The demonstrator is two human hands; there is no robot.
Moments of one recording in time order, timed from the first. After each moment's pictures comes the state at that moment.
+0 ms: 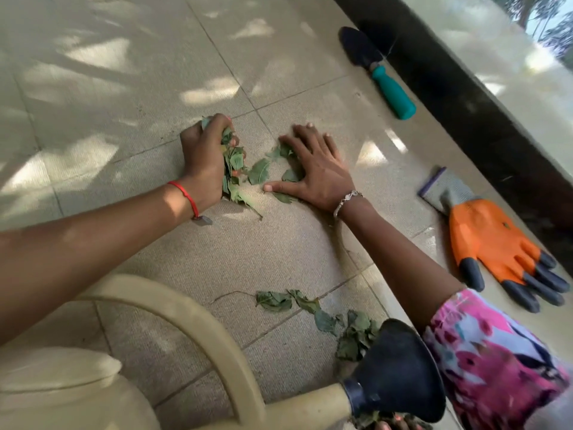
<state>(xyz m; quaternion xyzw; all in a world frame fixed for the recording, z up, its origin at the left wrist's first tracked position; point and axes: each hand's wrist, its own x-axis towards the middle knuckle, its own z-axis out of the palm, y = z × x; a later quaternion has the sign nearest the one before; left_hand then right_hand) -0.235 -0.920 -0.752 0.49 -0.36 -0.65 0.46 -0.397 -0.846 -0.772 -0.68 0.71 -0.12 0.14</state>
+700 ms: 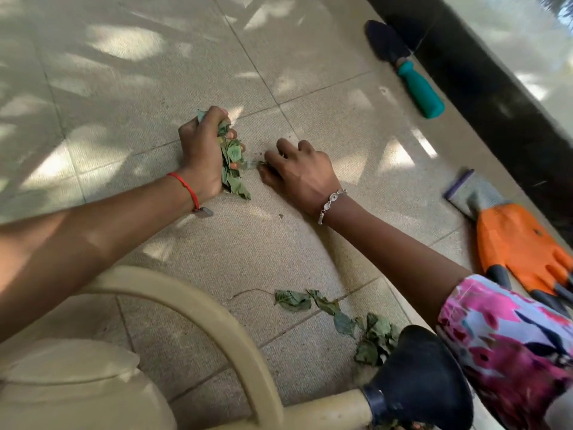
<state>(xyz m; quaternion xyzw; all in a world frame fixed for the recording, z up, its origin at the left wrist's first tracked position) -0.208 -0.930 -0.751 0.51 -0.33 -0.66 0.44 -0.343 -0.865 -0.783 -0.77 0.61 -0.17 -0.12</state>
